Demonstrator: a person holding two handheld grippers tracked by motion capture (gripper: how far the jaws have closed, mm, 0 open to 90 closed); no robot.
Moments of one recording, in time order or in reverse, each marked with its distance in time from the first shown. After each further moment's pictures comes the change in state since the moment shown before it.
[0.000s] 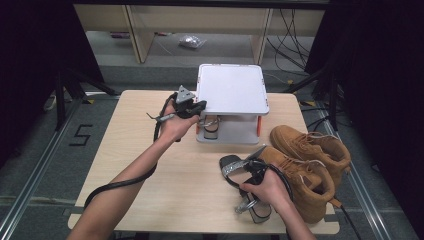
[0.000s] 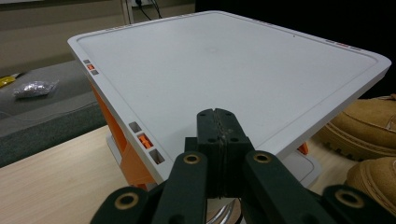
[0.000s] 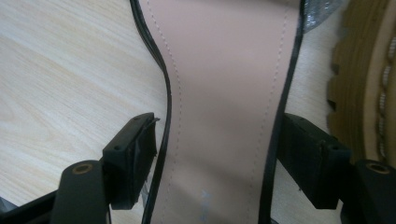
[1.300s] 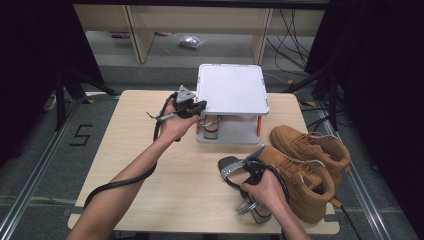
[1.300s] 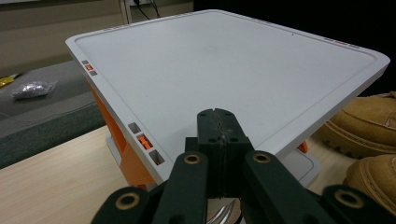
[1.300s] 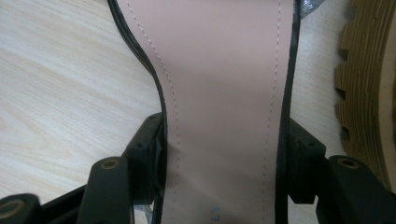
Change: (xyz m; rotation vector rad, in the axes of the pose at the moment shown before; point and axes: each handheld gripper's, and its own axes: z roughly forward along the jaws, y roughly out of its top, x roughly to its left) left arm 0.000 0.001 0.000 0.006 -0.006 0.008; right arm 0.002 0.002 0.003 0.044 -0.003 0.056
